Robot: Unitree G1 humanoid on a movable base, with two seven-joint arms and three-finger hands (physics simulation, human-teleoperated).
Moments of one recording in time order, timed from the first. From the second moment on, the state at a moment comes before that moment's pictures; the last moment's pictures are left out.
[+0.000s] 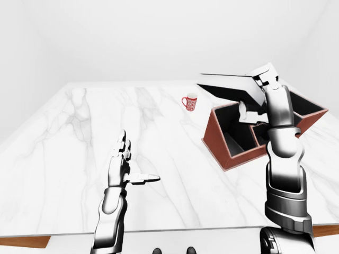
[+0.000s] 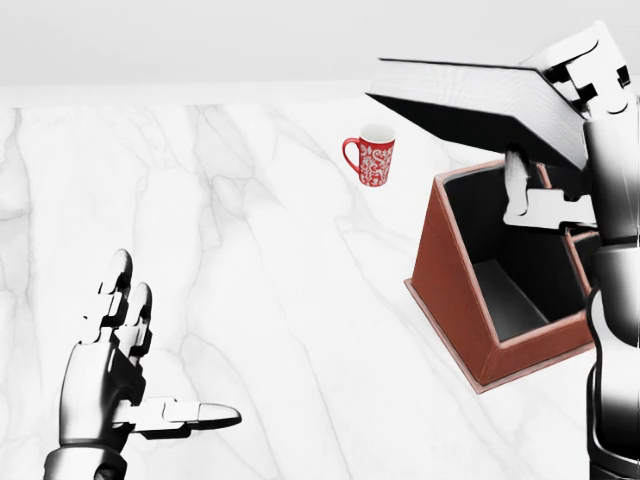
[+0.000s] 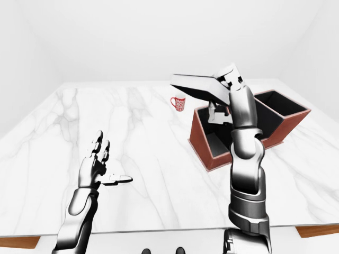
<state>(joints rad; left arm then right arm) 0.06 0.01 0.05 -0.10 -0.07 -0.04 -0.06 -0.45 -0.25 -0.23 -0.23 -0.48 0.09 0.13</state>
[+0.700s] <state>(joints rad) 0.06 0.01 0.06 -0.10 -0.07 -0.03 -0.03 -0.26 -0.34 -0.37 -0.03 -0.30 0.09 -0.08</state>
